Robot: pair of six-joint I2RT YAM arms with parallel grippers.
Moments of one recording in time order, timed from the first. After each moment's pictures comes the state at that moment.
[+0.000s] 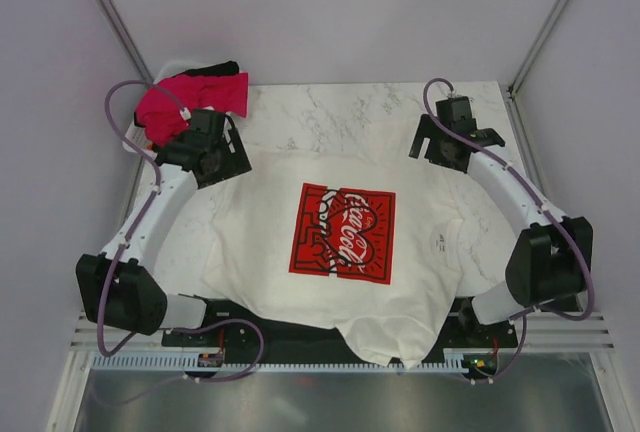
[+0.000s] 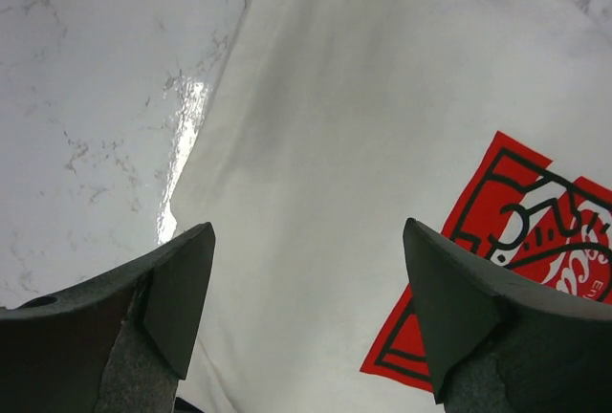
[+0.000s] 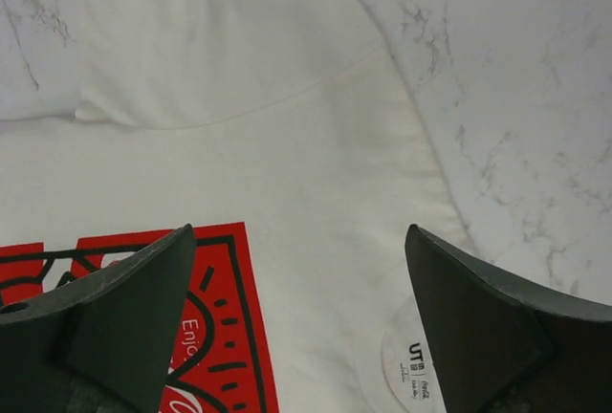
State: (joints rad) left arm -0.21 1.38 1.28 -0.82 -0.20 -0.49; right arm 0.22 1.52 1.30 -0.63 0.24 0.45
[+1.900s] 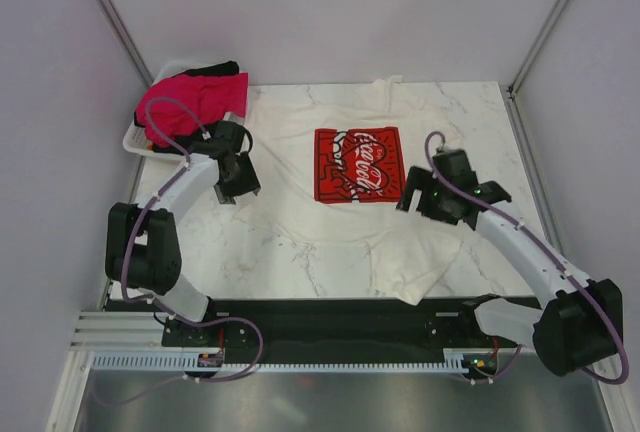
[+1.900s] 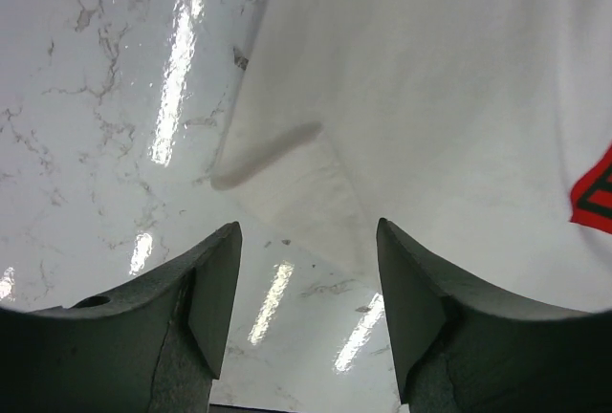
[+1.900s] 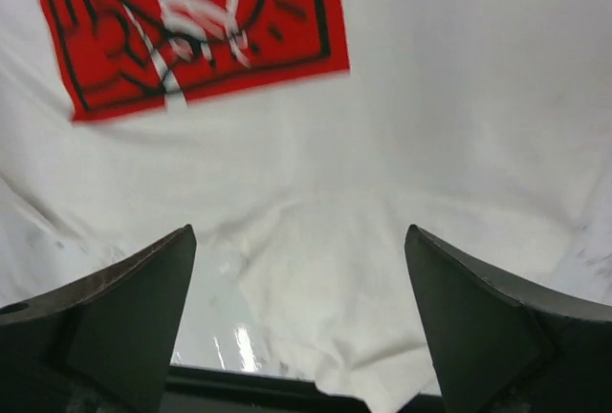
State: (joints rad) left arm -0.21 1.56 1.16 -0.74 -0.12 -0.57; right arm 0.24 1.18 0.99 -0.64 0.01 0.57
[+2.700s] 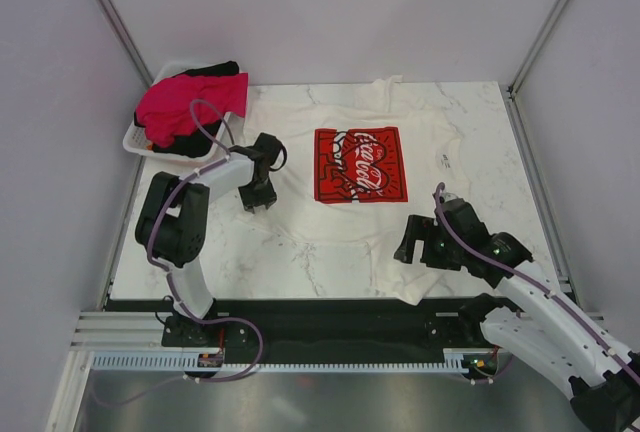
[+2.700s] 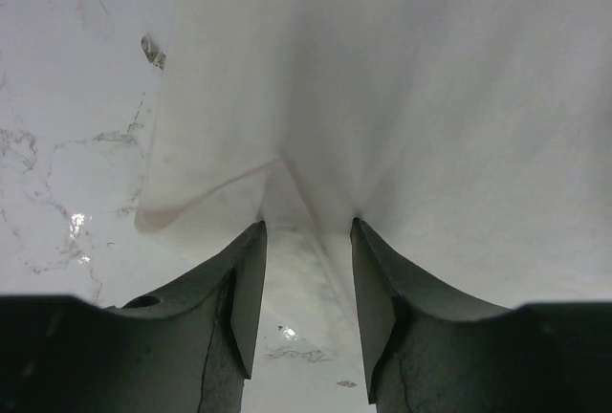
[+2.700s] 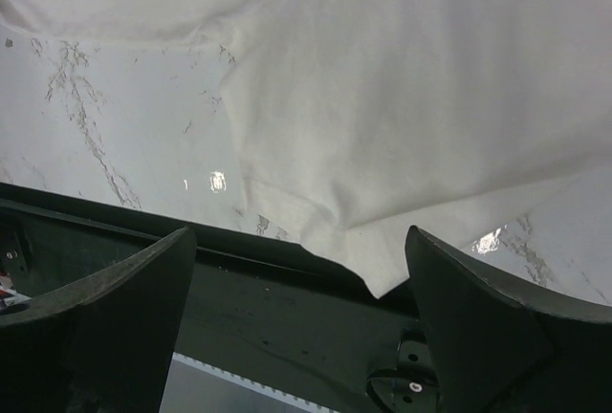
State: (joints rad) left arm -0.37 1.83 1.19 -0.72 -0.29 -0.70; right arm 0.55 0.76 0.64 -0.81 -0.06 0.69
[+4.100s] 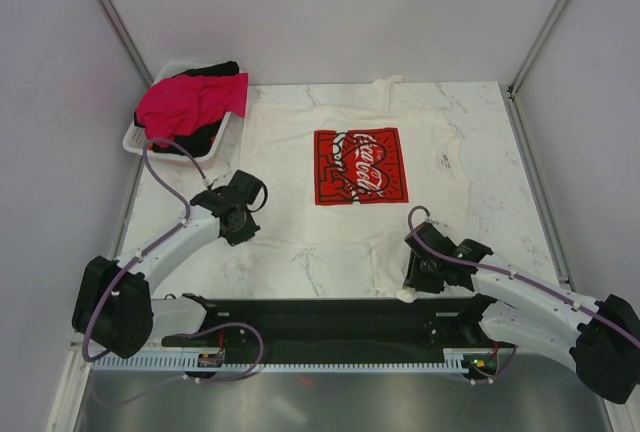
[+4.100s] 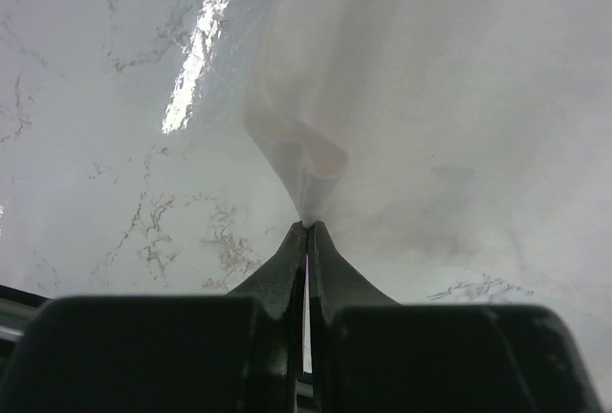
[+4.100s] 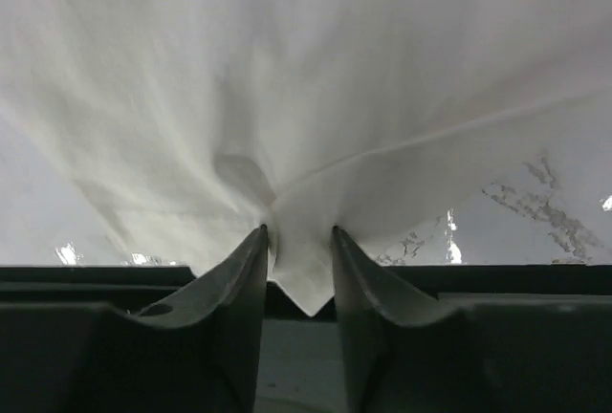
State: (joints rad) left arm -0.45 1.26 0.78 -0.78 -0.31 -0.89; right arm 0.74 0.94 0.45 -0.74 0.08 0.97
